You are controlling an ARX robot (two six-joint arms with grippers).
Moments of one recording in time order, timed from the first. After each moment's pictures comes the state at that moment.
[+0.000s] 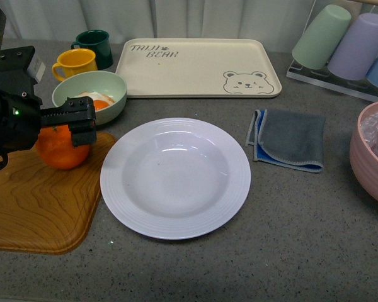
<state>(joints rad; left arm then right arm) -0.12 1.99 0.87 0.29 -0.09 -0.22 0.00 0.00 0.01 0.00 0.00 0.00</state>
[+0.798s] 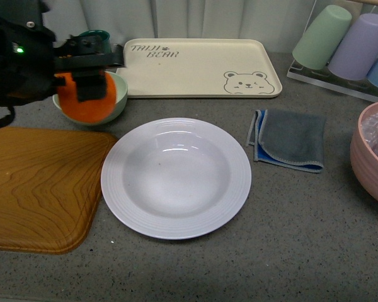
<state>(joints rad) -0.33 1.75 0.82 0.27 -0.15 -0.24 0.00 0.00 0.01 0.00 0.00 0.00</state>
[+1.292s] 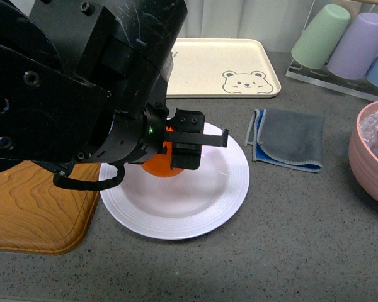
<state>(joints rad) -0.55 1.94 0.90 0.26 -0.23 -0.30 0.00 0.00 0.01 0.00 0.00 0.00</state>
